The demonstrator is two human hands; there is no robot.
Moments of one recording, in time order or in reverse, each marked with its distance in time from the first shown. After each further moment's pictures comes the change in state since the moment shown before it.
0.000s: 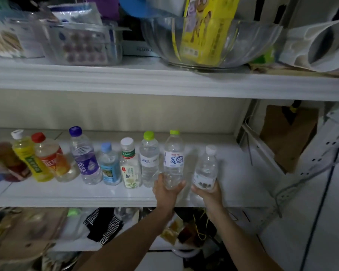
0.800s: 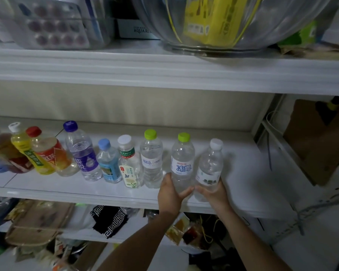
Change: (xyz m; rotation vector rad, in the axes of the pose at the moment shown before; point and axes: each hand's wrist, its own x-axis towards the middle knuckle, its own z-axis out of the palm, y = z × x) left_hand 0.027 -0.018 0.020 0.427 0.046 0.230; right_hand 0.070 0.034 -0.006 -0.096 -0.256 -0.080
